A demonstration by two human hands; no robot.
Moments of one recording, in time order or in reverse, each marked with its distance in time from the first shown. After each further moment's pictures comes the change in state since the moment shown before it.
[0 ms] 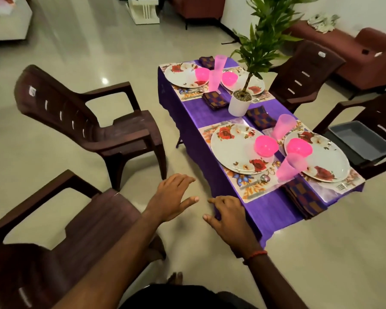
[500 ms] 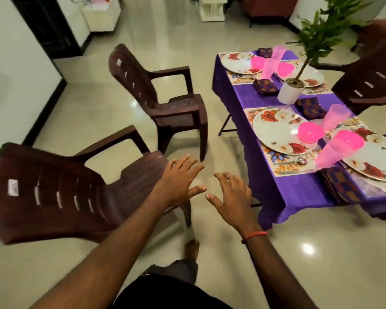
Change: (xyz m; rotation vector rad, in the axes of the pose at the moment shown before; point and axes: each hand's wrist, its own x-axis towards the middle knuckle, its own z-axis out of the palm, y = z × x) left_hand -0.177 0.052 -0.012 0.308 0.047 -0.171; right_hand -0.108 -0.058 0.027 -0.033 0.000 -0.229
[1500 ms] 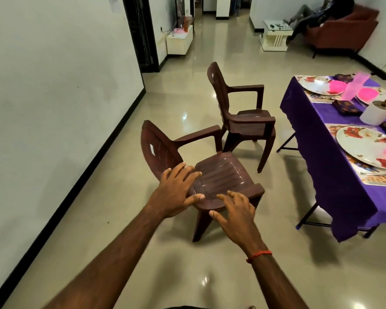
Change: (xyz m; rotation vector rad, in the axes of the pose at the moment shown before) left_hand -0.381 -0.136 -0.092 0.041 0.094 -0.293; right_hand -0.179 -0.289 0.114 0.011 -0.184 -0.165
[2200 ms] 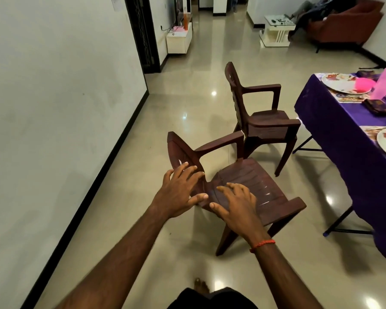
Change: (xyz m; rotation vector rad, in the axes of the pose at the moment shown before) left_hand 0.024 -0.185 -0.007 0.007 -0.012 0.008; right_hand 0.124 -0.144 0.053 -0.034 -0.025 -0.008
